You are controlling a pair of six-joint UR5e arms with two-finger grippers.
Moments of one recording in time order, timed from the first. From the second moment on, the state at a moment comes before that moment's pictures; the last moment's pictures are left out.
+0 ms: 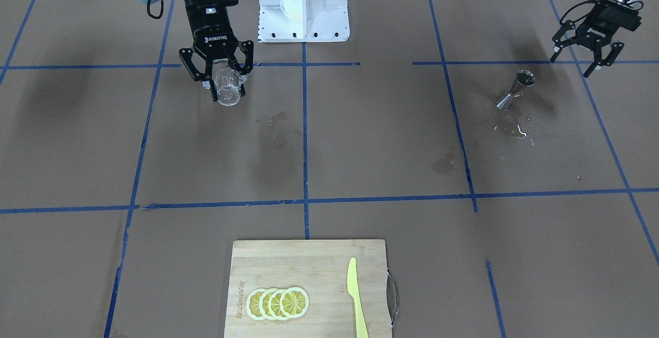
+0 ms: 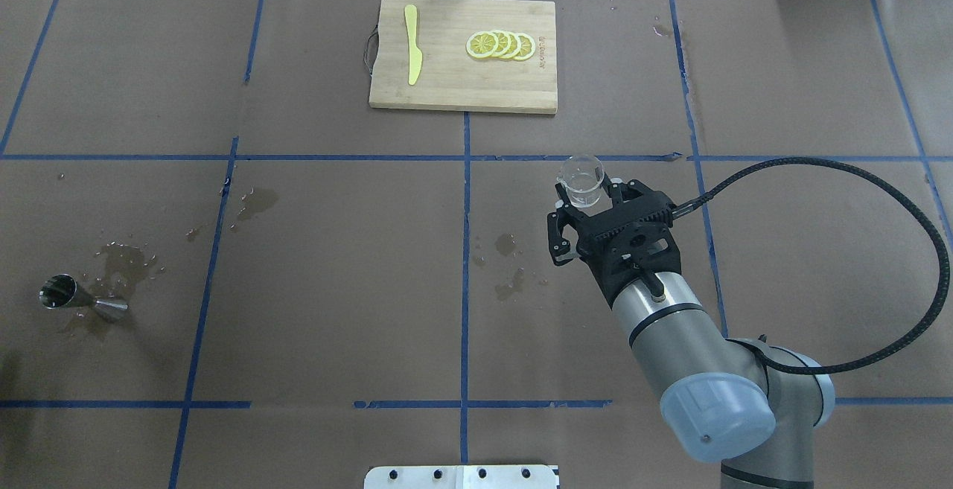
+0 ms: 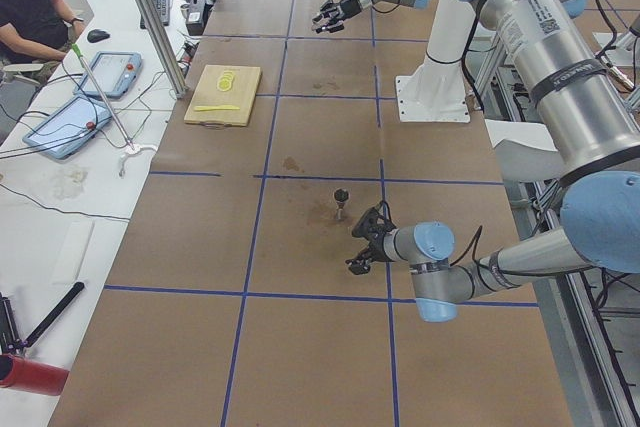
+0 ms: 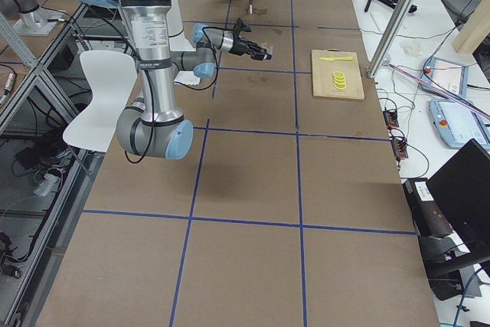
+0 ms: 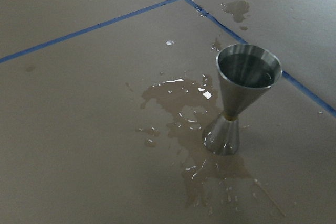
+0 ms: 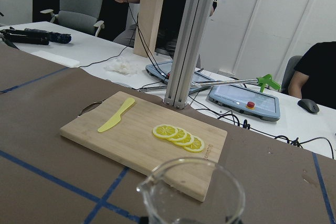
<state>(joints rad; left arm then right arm) -0.67 -1.05 -1.51 -3.32 -1.67 -0.63 0.20 -1.33 1.99 -0.93 0.69 0.74</state>
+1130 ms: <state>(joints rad) -1.34 -1.55 -1.53 -2.33 -2.29 -0.22 0.21 -1.60 1.93 -0.70 0.69 1.06</state>
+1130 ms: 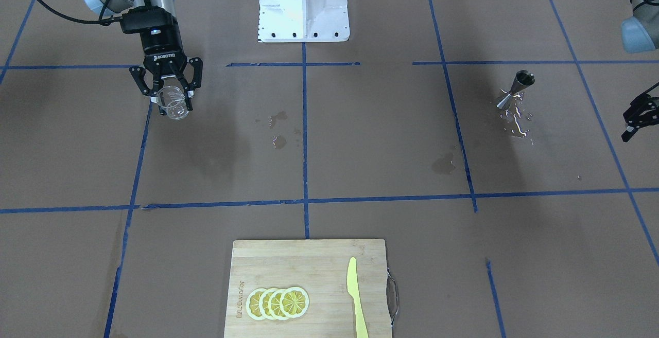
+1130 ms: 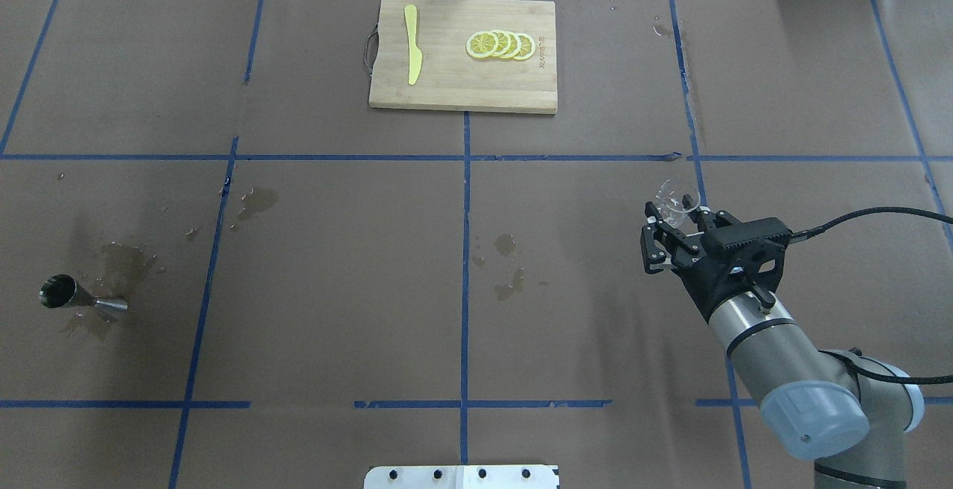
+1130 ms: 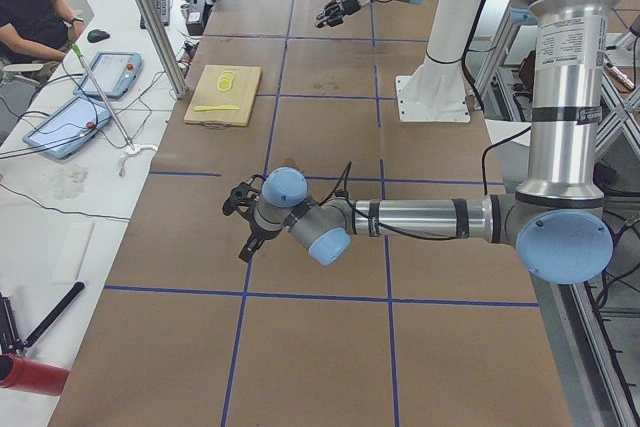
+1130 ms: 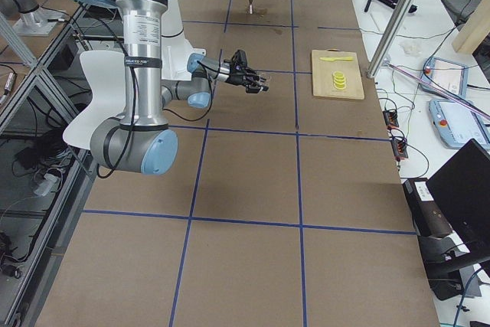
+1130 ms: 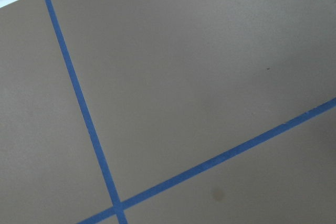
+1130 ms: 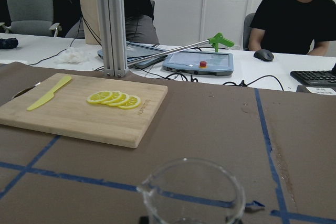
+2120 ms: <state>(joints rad) -1.47 -1.55 -1.75 -1.62 -2.38 0.02 0.22 -1.72 1.82 -0.61 0.68 1.20</state>
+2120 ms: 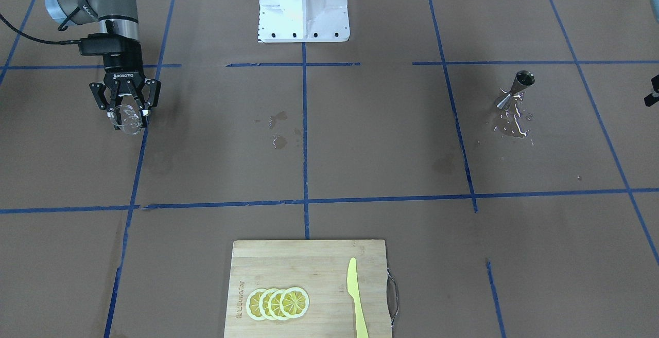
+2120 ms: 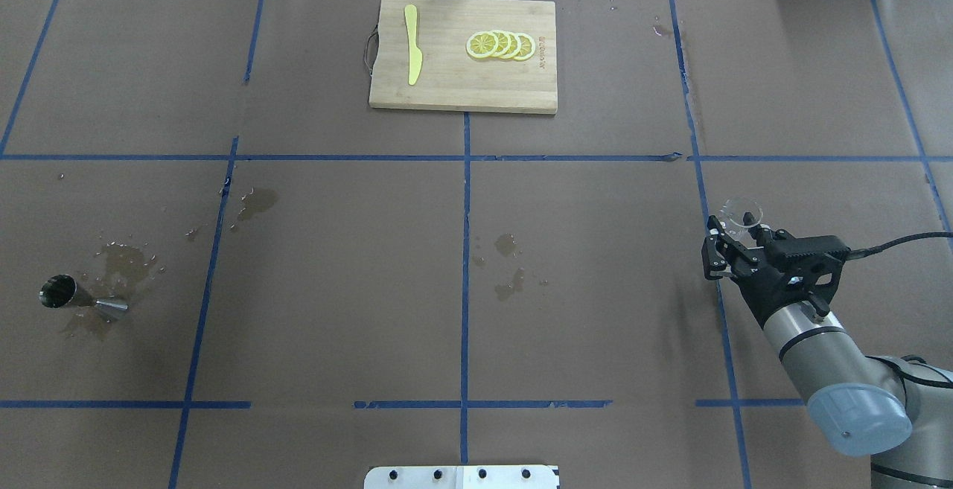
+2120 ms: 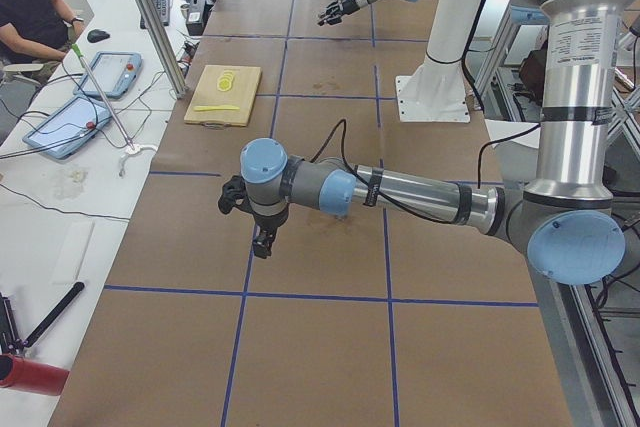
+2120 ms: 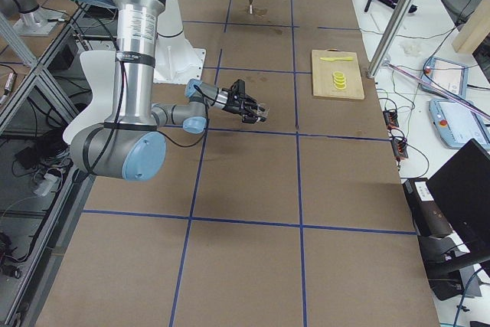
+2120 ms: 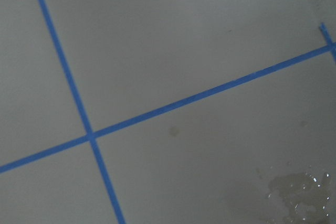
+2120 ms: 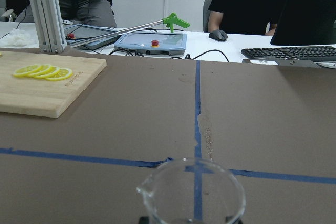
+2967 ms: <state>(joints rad) -1.47 -1.56 -1.75 -1.62 -2.27 0.02 0.22 -1.70 1.59 -0.36 0.63 1.20</state>
